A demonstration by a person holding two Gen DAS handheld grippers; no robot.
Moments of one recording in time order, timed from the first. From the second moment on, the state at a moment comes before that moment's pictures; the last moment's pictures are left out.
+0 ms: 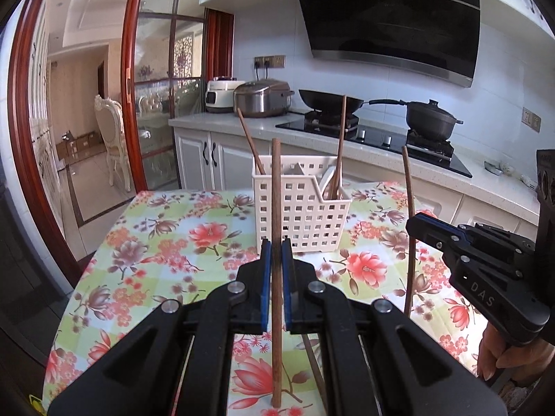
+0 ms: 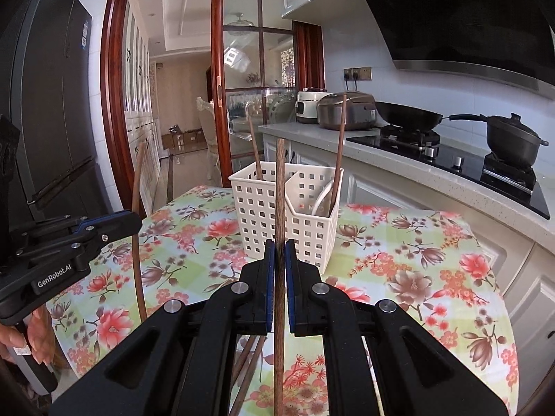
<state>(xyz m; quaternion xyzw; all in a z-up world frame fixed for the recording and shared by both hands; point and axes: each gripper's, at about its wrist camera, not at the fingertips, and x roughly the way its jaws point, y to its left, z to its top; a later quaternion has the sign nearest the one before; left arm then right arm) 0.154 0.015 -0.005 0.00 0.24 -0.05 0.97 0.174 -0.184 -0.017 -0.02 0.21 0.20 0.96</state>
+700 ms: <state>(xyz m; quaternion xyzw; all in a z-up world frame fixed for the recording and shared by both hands) 0.128 0.009 0.012 0.01 0.20 -0.05 0.98 0.140 -0.201 0.000 -0.02 0.16 0.19 0.97</state>
